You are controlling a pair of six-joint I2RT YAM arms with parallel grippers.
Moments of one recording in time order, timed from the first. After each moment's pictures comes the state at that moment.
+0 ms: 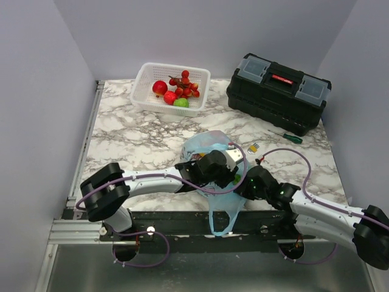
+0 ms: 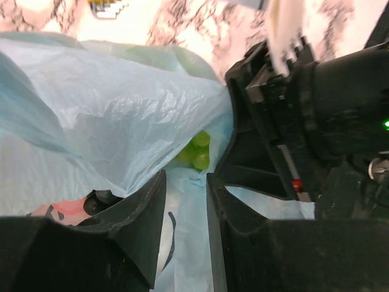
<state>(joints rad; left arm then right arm) -1.14 1.54 0.89 0.14 0.00 -0.18 0.81 0.91 0.28 -0.22 0.15 1.02</state>
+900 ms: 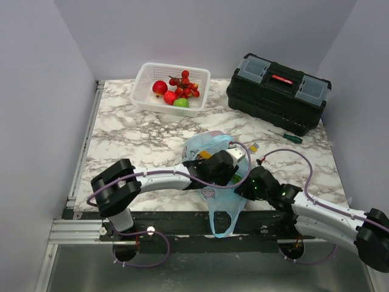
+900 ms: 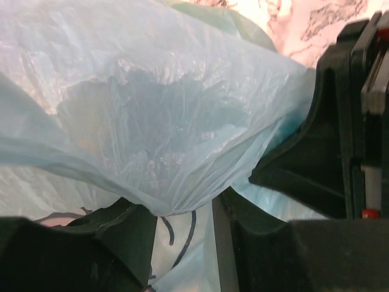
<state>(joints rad) -1.14 1.65 0.97 -0.03 -0.12 -0.27 0.81 0.87 0.26 -0.23 0.15 1.02</state>
